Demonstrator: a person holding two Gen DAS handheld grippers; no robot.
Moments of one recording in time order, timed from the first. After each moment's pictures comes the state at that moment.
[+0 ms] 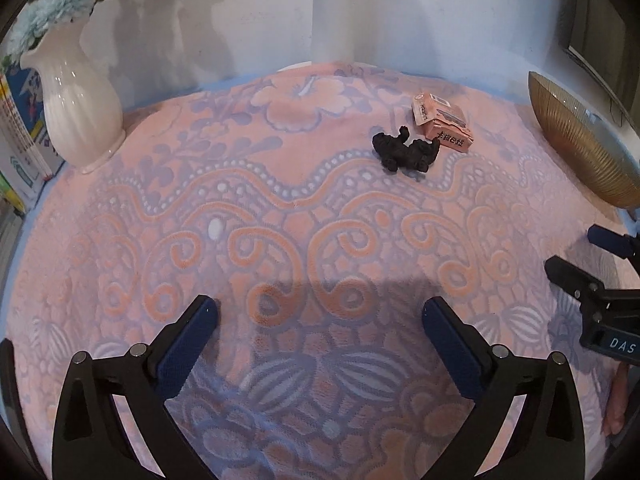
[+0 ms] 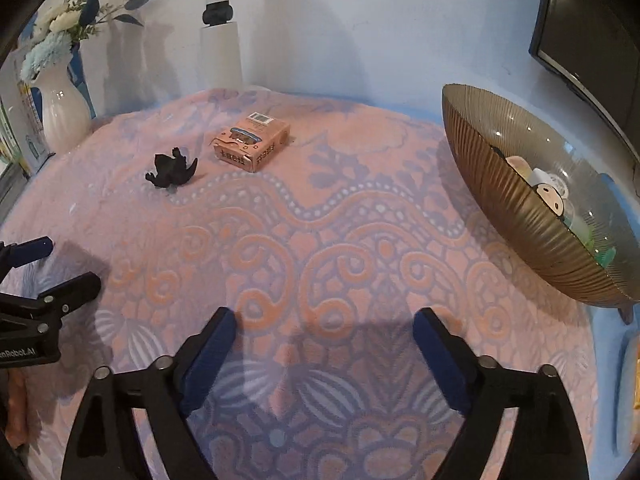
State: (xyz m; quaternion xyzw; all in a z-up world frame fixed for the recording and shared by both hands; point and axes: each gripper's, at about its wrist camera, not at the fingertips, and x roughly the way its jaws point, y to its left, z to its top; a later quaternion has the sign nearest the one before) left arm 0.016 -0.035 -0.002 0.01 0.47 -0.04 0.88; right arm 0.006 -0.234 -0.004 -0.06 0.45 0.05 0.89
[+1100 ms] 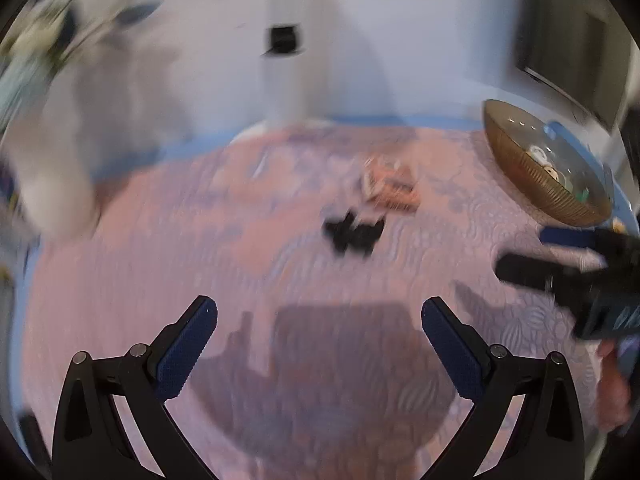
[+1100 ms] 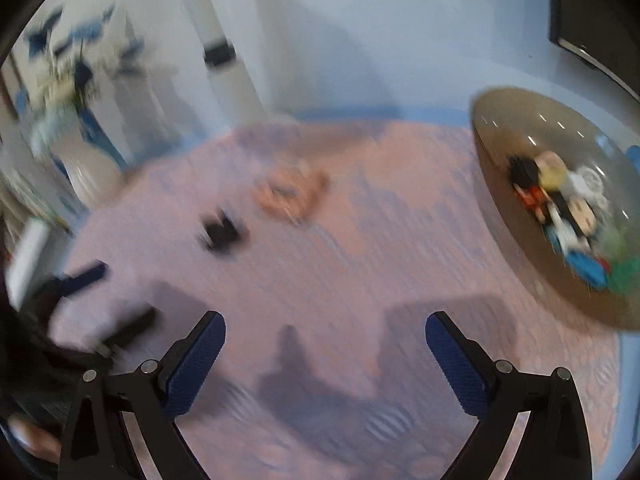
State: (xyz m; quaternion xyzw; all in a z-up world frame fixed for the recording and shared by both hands) left arm 0.046 -0.055 0.047 0.05 0.42 -0.12 0.90; right arm 0.048 -0.229 0.045 0.05 0.48 0.12 0.87
